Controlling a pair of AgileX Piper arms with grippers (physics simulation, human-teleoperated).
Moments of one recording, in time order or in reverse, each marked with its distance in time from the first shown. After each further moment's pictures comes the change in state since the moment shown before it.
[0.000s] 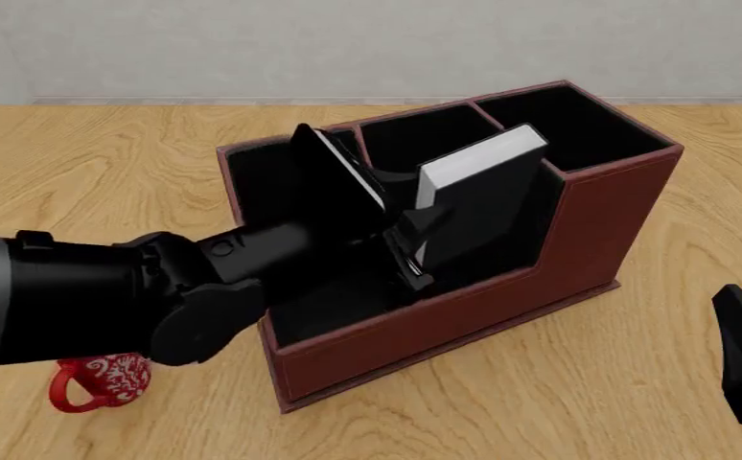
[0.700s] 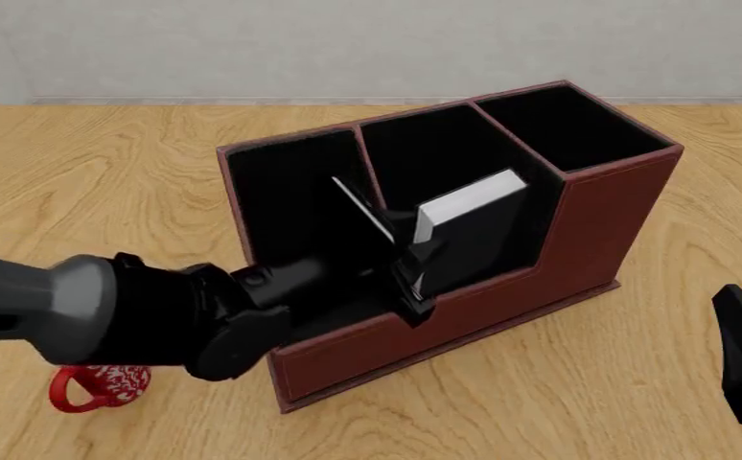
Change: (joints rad) left arm 0.023 0.156 0.027 -0.120 -0.043; right arm 0.000 0.000 0.000 0.000 0.000
